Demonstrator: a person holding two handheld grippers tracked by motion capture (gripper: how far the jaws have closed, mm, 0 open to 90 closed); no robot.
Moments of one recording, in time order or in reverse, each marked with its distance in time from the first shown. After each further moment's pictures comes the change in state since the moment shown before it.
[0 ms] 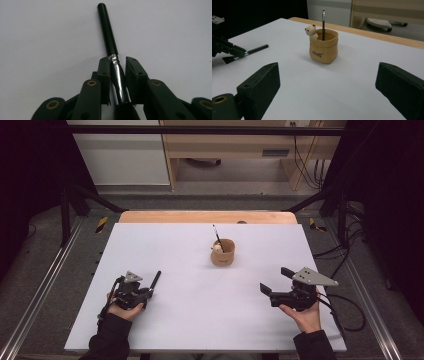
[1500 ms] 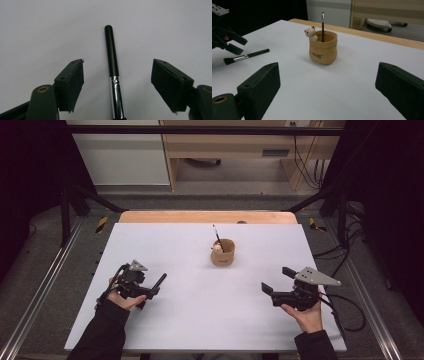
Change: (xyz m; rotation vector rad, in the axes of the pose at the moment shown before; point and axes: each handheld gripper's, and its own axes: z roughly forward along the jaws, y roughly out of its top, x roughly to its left) left arm -0.001 0.043 -0.008 0.094 -0.035 0.136; right arm -0.002 0.002 -0.004 -0.007 0.003 0.011
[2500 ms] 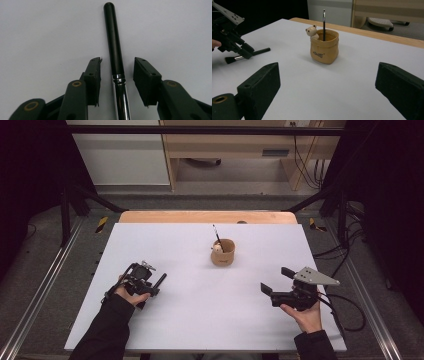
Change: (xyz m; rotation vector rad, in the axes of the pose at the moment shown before) left arm 0.003 0.007 0.026 0.172 -0.014 0.008; right arm 0.000 -0.001 0.002 0.007 0.007 -0.003
